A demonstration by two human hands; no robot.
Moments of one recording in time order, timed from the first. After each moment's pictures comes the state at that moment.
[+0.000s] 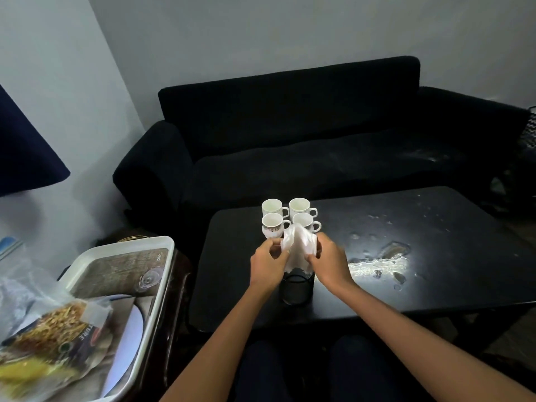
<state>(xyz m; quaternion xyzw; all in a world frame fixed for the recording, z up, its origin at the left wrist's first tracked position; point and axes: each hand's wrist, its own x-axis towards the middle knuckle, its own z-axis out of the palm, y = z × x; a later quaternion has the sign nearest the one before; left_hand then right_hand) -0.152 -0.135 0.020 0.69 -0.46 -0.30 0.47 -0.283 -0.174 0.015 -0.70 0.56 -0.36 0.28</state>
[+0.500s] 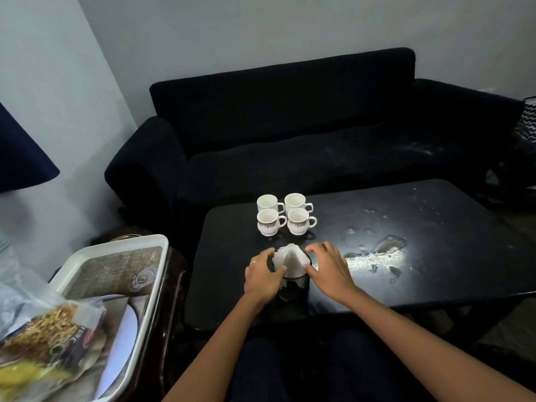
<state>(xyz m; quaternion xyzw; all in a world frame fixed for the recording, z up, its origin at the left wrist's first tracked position) -0.148 -0.127 -0.007 0.75 -0.49 -0.30 0.32 -0.300 -0.172 -0.011 -0.78 0.56 -0.19 0.19</state>
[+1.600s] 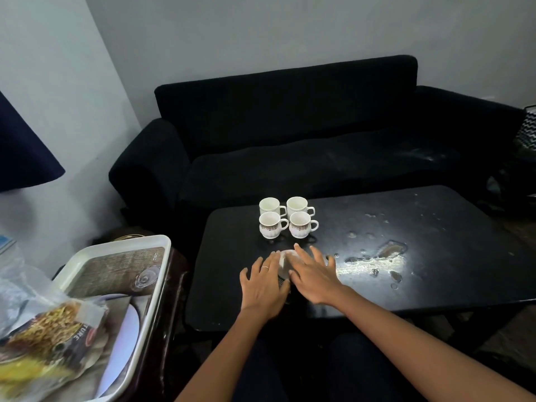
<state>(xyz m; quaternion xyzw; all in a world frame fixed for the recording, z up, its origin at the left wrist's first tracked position) -0.149 -0.112 -0.014 0.75 -0.64 -0.11 0.12 -0.275 -0.171 -0.014 -0.86 0.50 -0.02 0.14</state>
